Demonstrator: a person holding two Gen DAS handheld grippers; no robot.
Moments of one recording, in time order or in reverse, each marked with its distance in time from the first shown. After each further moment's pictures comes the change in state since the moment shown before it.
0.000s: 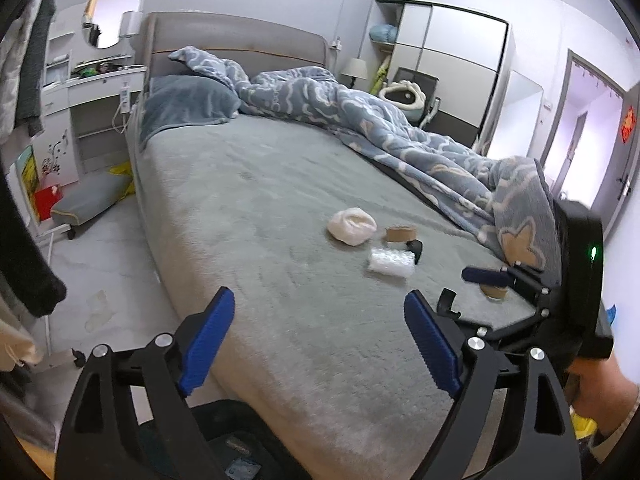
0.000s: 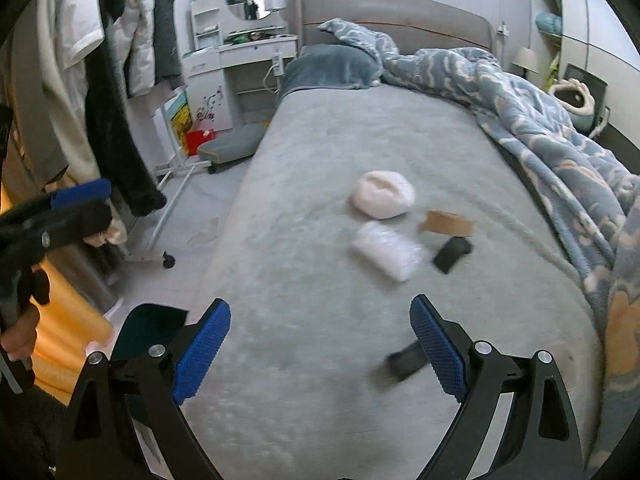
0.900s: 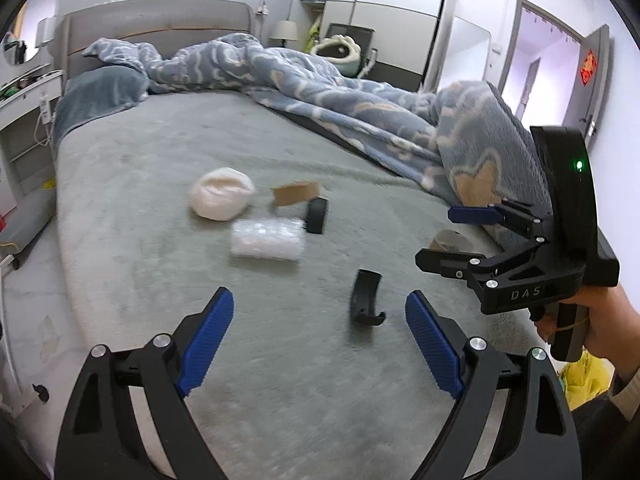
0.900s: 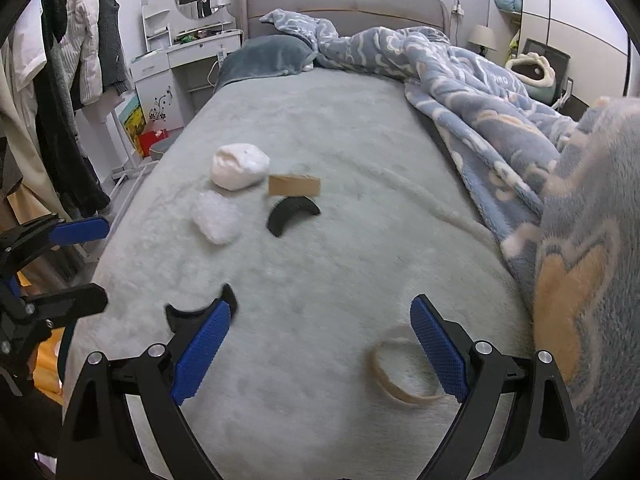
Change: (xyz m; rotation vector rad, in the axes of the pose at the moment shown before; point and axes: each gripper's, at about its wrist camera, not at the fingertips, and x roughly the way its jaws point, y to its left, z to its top) left arm 0.111 -0.109 -0.015 0.154 0.131 -0.167; right arm -0.003 -0.131 -0.031 0.053 0.051 -0.098
